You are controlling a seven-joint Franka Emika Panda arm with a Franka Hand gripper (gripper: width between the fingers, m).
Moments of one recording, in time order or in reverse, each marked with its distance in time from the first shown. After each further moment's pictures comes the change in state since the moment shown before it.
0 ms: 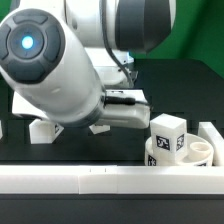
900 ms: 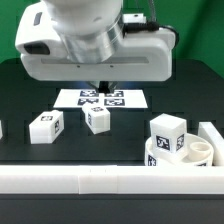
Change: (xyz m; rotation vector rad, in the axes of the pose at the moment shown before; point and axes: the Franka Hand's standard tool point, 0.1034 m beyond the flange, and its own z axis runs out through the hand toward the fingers) arm -0.031 -0.024 -0.063 0.010 0.229 -0.055
